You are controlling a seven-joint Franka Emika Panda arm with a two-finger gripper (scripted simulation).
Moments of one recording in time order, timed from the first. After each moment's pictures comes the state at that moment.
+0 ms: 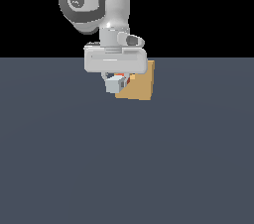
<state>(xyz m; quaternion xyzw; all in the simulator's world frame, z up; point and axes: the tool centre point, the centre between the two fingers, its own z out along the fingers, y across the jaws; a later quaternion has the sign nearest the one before) -0.037 0.112 0.109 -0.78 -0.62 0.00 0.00</state>
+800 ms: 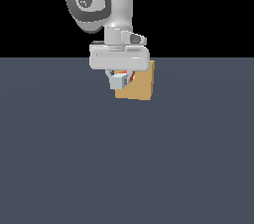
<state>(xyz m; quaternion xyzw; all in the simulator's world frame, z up) -0.026 0.133 0.114 -0.79 -0.61 0.00 0.00</state>
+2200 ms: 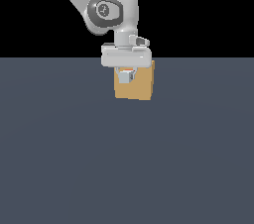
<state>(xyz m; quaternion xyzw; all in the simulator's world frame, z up) -0.003 0.220 0.116 -0.79 -0.61 0.00 0.00</state>
